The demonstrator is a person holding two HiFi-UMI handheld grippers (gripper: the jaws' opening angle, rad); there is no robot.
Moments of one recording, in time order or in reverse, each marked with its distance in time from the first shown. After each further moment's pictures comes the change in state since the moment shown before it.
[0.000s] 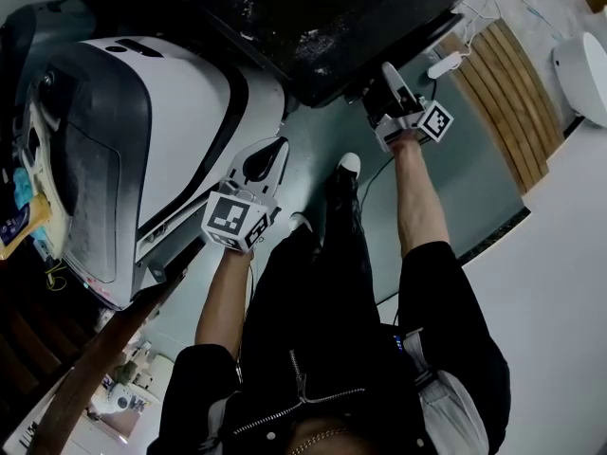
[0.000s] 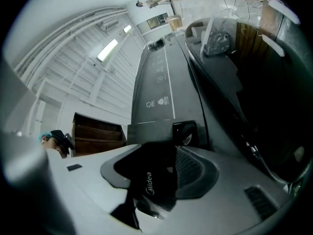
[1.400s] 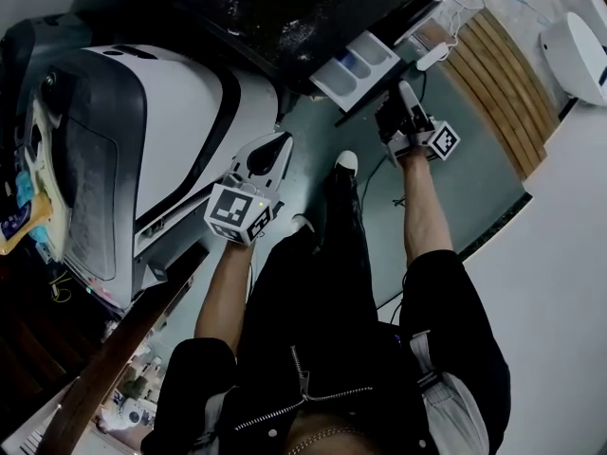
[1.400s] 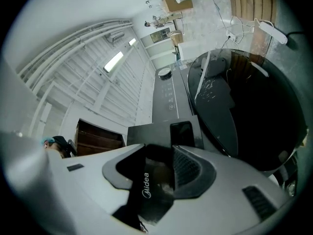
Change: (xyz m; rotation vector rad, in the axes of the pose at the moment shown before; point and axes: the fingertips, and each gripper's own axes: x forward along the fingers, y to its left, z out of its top) left arm -0.002 -0.037 0.000 0.029 -0.017 -0.084; right arm -0.096 0.033 0.011 -0.033 -0.146 -0.019
